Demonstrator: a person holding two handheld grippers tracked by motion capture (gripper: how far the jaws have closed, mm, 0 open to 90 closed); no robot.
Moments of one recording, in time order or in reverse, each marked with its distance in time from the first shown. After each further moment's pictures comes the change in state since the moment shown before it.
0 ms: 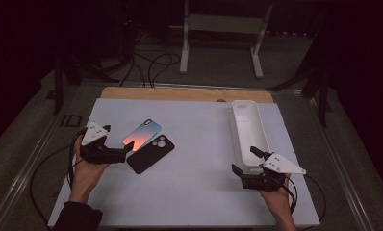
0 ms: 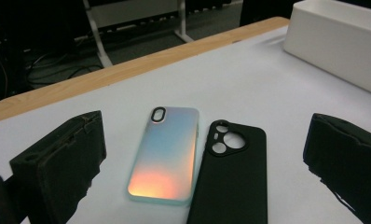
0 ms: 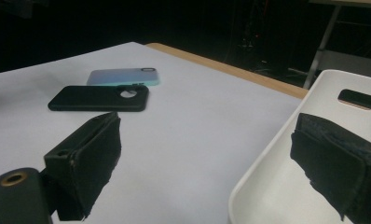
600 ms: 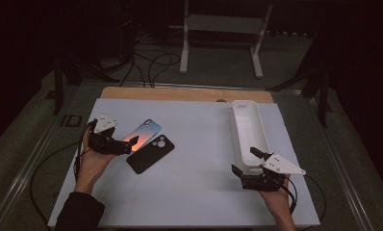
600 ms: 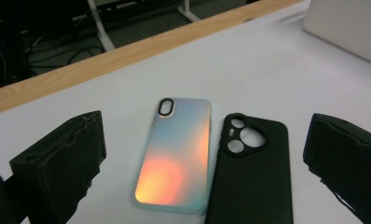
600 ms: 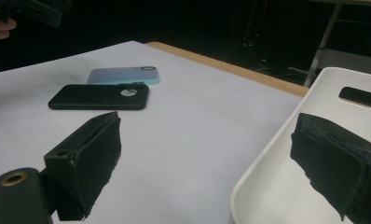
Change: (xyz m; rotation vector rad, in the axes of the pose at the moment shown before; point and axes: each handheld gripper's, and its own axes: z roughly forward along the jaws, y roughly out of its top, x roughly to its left) left arm 0.011 0.009 0.034 0.106 0.012 0.010; right arm 0.000 -0.002 0.000 0.002 0.000 0.004
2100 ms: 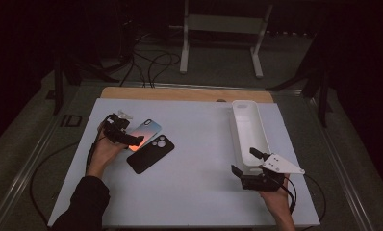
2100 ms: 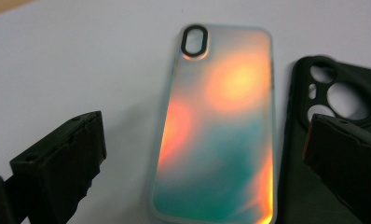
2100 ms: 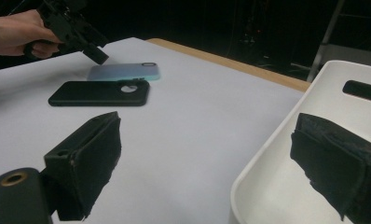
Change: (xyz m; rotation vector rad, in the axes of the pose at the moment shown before) left arm 0.029 -0.012 0.090 0.330 0.002 -0.018; right arm -0.002 -0.004 0.002 0.013 0.006 0.008
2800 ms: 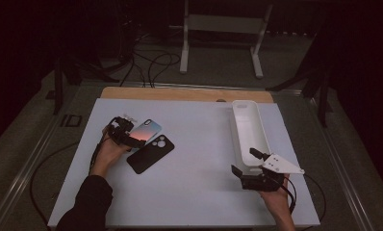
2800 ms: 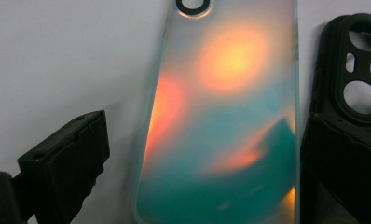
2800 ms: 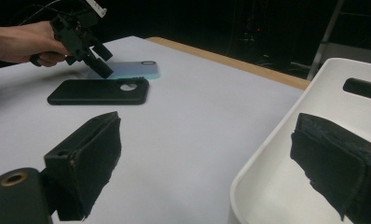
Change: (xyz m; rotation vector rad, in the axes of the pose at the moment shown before) left arm 0.000 -0.004 0.026 0.106 -0.014 -0.008; right arm -0.001 -0.001 0.001 0.004 -0.002 0.003
